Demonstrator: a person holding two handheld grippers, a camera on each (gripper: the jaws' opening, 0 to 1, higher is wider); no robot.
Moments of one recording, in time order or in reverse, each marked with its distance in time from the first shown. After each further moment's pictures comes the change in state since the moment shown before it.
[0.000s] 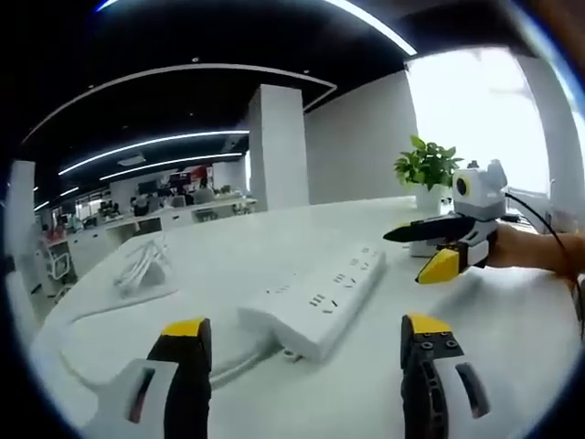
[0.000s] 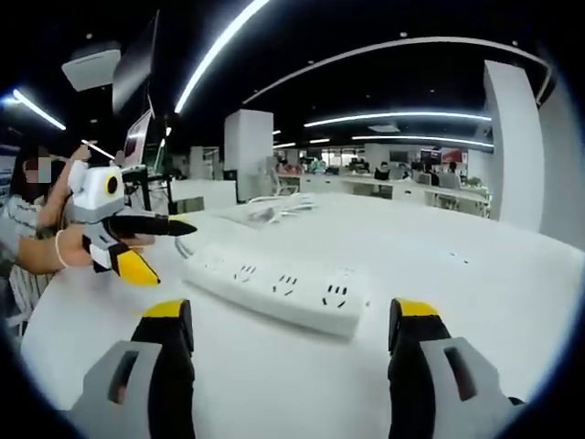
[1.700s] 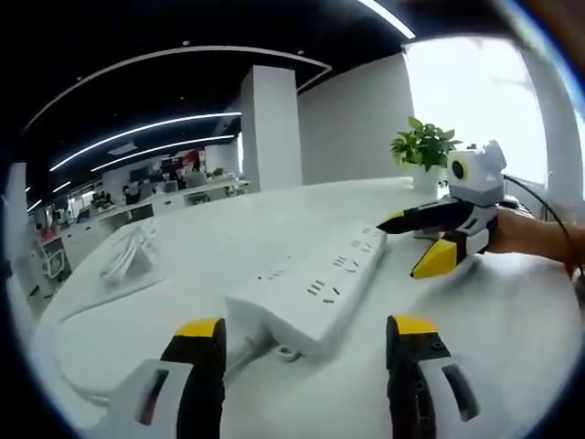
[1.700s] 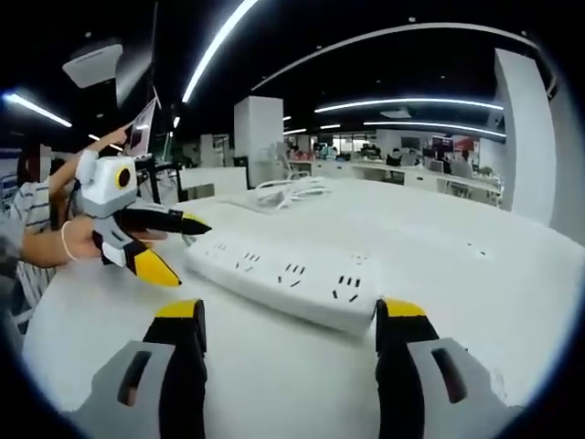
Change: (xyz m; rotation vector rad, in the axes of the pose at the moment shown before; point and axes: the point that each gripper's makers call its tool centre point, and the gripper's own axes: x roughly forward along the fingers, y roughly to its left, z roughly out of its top) left arm 0.018 -0.001 -0.014 0.022 0.093 -0.024; right arm 0.015 0.005 -0.011 -0.002 0.067 0.063
